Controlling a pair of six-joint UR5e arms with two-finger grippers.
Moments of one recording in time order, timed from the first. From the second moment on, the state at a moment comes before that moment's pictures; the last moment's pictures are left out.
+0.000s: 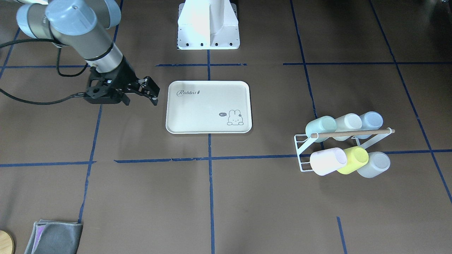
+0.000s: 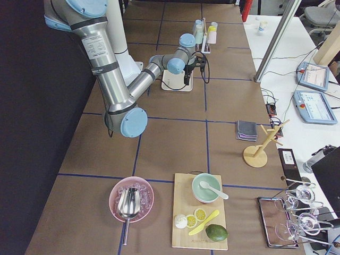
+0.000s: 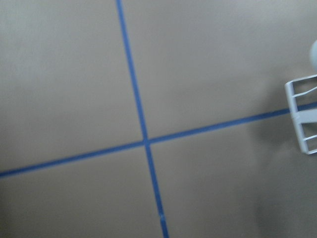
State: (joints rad) left arm -1.57 -1.72 -1.71 -1.43 -2.38 0.17; right arm 0.77 -1.16 1.91 -1.47 2.08 1.26
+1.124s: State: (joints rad) left arm -1.09 -1.82 -2.18 -1.32 -1.84 0.18; right arm 1.09 -1.26 1.95 -1.69 2.12 0.74
